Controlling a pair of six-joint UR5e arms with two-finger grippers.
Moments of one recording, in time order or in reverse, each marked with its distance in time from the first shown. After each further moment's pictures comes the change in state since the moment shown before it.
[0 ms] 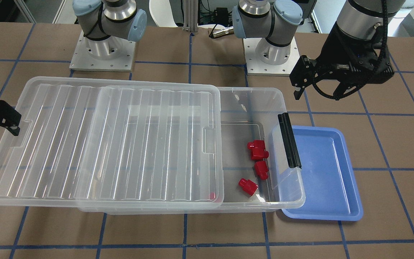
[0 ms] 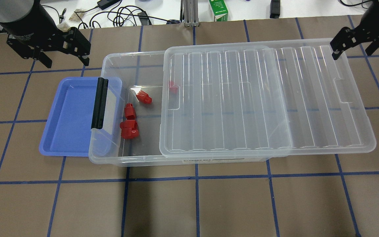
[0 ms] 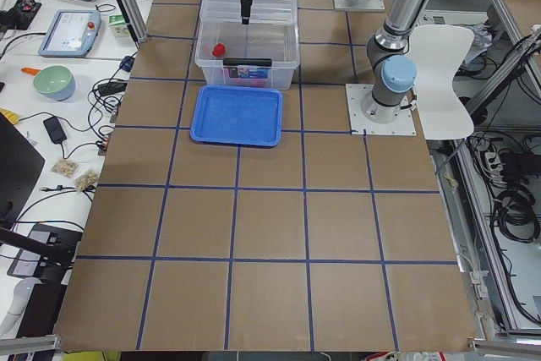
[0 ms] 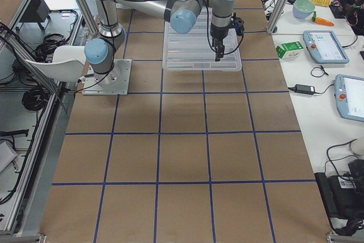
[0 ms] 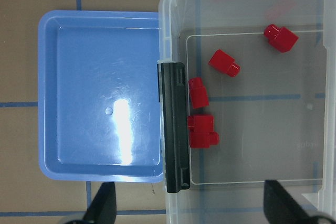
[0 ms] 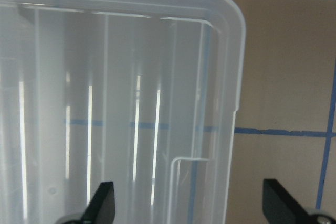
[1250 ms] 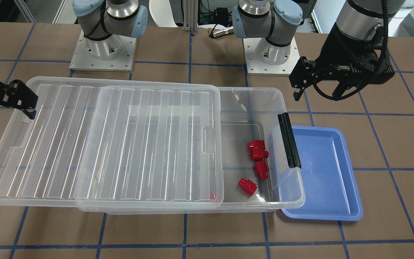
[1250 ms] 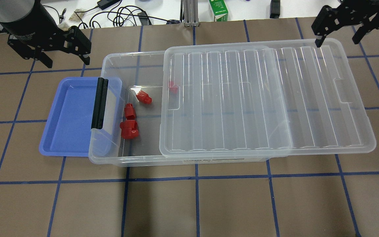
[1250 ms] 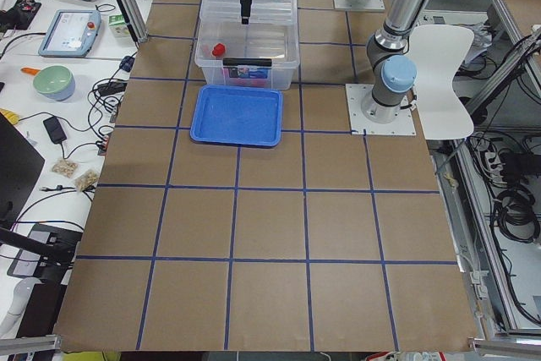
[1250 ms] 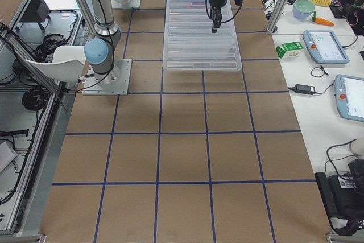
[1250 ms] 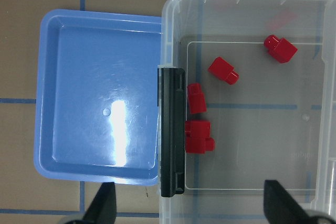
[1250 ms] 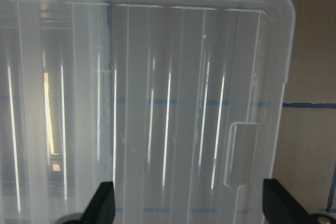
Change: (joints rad) left arm -0.001 -0.001 -0.004 0.005 -0.001 -0.017; right arm 0.042 0.018 -0.137 0.184 -0.004 0.042
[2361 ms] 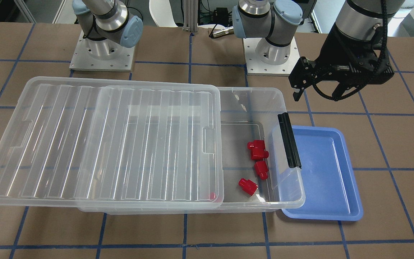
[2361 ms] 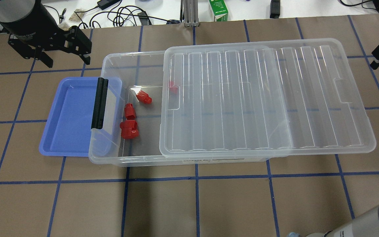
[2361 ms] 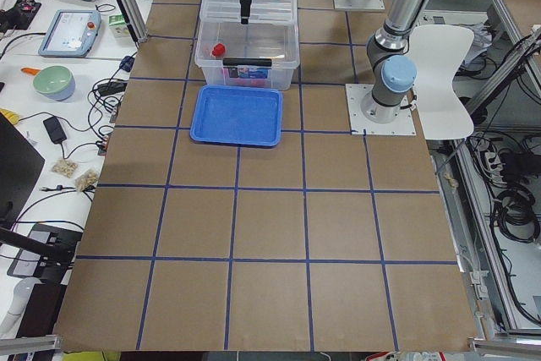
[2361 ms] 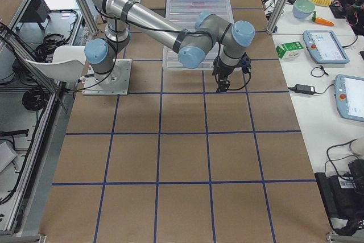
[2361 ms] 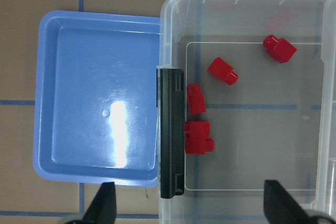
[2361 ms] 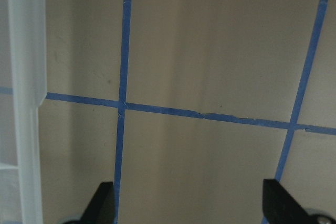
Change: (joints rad) left arm -0.001 0.000 -0.003 0.006 -0.001 0.002; right arm -0.291 0.194 0.092 -0.169 -0.007 -0.342
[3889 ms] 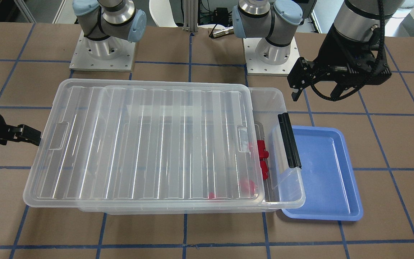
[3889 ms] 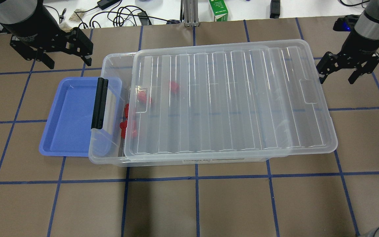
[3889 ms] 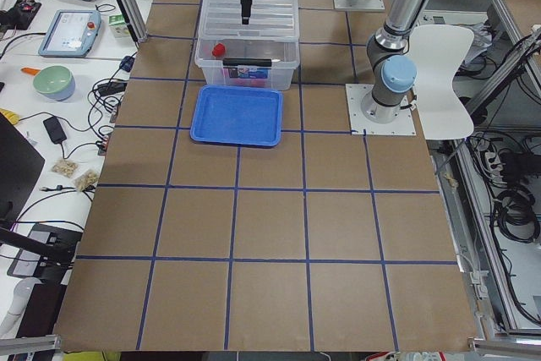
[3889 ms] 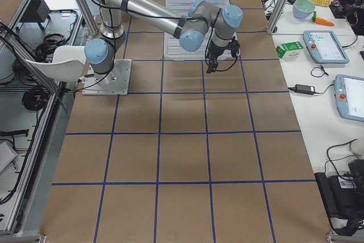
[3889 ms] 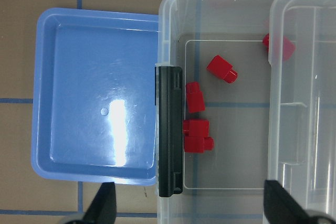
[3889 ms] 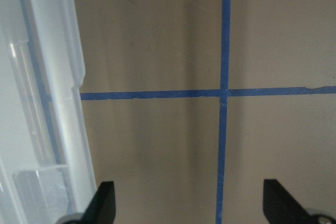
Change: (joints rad) left arm -0.003 0.001 -0.006 0.001 0.000 -0.003; right arm 0.221 -0.094 0.143 -0.015 0.017 0.358
